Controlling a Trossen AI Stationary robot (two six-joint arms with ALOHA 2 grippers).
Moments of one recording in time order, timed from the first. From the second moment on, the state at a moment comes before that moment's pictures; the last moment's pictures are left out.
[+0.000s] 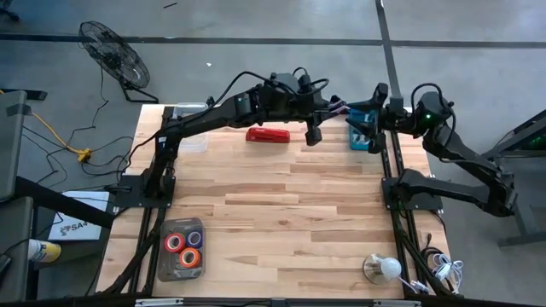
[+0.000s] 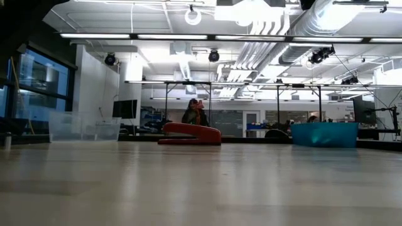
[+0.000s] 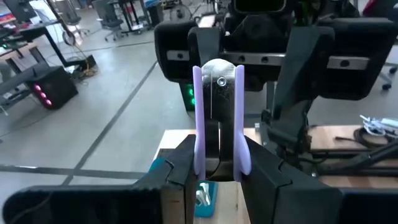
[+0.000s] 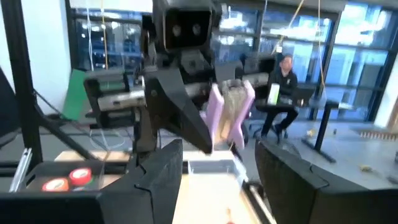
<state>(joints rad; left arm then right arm) 0.18 2.04 2.35 -0.48 -0.03 0.18 -0.64 0.72 0.87 -0.03 -0.49 -0.04</state>
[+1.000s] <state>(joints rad) 0.18 2.04 2.35 -0.46 0.08 0.12 -0.57 0.84 0.87 0.20 -0.51 0.00</state>
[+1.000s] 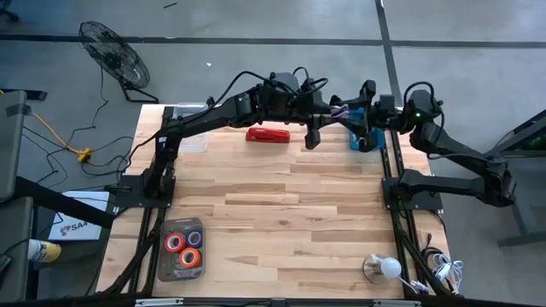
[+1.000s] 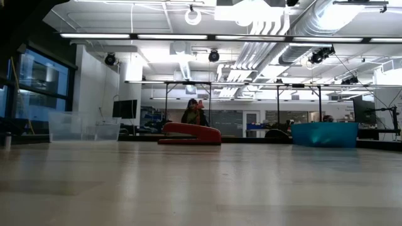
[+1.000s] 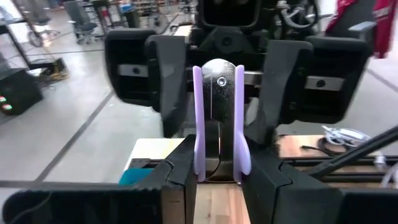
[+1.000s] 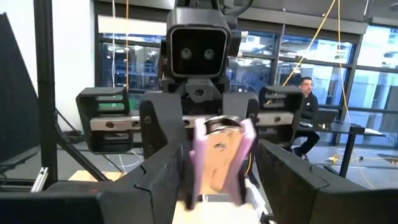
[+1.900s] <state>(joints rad) 0.18 2.04 2.35 -0.46 0.13 0.10 -0.57 0.84 0.87 0.23 -0.56 0.04</state>
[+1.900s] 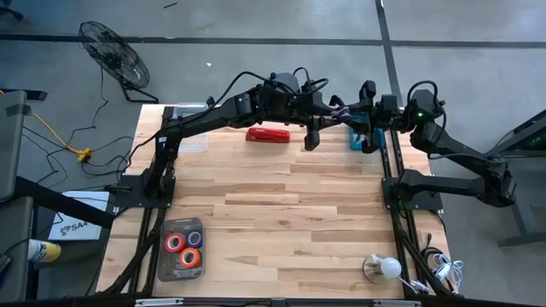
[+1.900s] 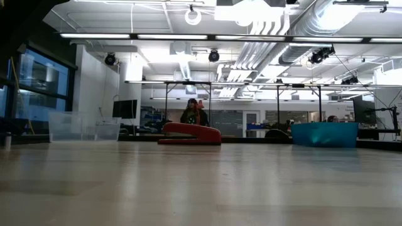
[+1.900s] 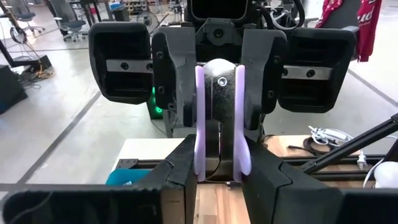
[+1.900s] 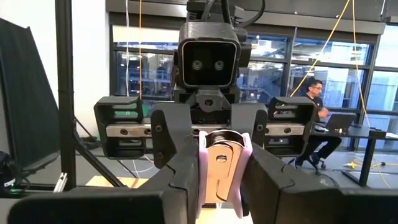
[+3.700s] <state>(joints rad) 0.18 2.01 2.36 -0.65 -0.01 0.11 -0.61 0.84 0.87 0.15 -0.49 0.04</state>
